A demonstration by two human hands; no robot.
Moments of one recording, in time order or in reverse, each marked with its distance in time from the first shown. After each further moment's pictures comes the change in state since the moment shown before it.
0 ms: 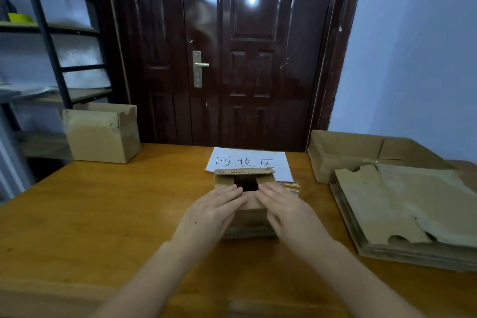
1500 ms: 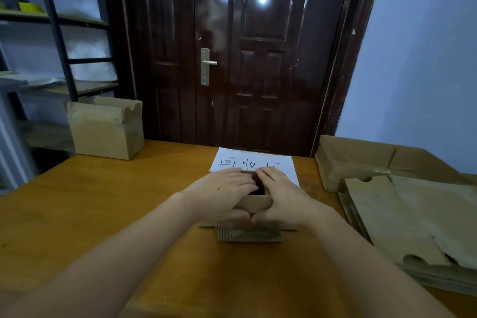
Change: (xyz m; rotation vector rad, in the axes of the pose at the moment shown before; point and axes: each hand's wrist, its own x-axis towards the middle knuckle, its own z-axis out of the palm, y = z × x) left_hand 0.068 -0.055 0.005 0.144 -0.512 0.225; right_hand 0.077 0.046 0.030 0.149 -0.486 0.173
